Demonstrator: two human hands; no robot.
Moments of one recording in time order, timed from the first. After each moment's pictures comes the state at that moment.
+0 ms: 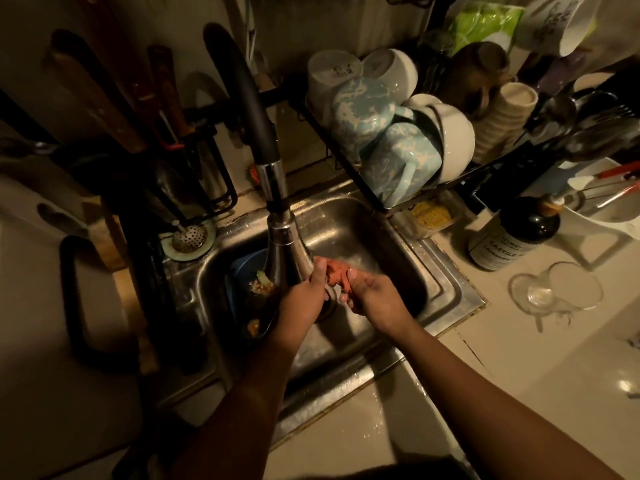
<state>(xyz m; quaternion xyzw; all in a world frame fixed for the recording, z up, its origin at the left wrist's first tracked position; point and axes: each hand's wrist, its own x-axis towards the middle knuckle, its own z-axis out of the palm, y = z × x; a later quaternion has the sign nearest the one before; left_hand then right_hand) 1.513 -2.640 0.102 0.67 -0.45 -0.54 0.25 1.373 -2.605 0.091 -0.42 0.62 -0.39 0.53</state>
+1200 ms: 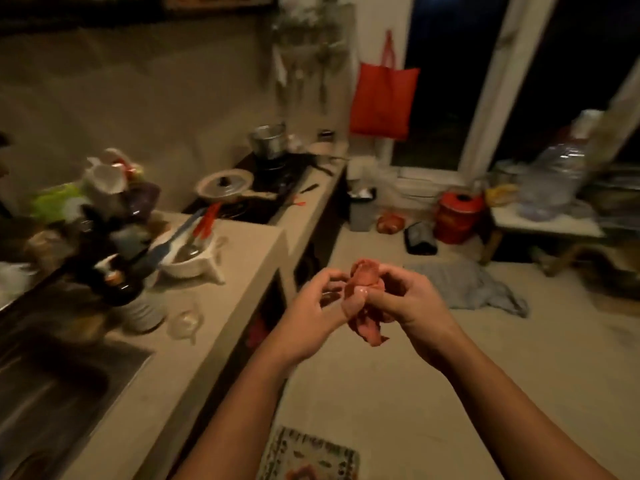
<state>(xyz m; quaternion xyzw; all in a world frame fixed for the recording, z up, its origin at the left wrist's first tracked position) 1.091 -2.202 0.313 0.13 -0.78 -0.61 0.09 1.000 -2.049 0.323 -0.28 0.64 -0.66 0.26</state>
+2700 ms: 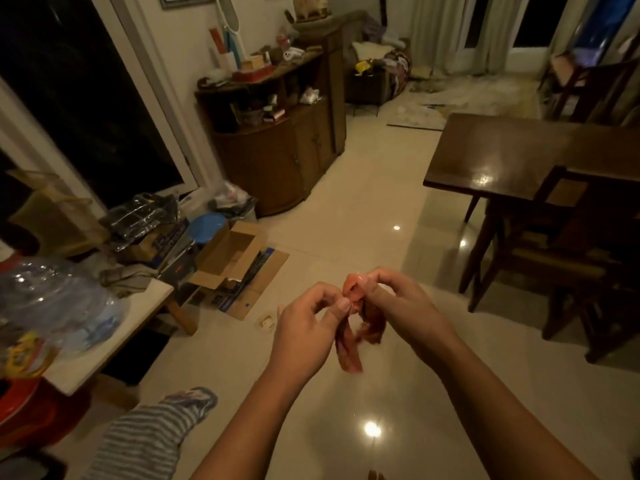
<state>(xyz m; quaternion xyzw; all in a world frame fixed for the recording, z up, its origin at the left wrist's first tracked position) 0.470 -1.449 0.275 -0.38 -0.75 -0.50 -0.20 0.584 -1.319 0.285 0.26 0.71 -0.62 -0.21</state>
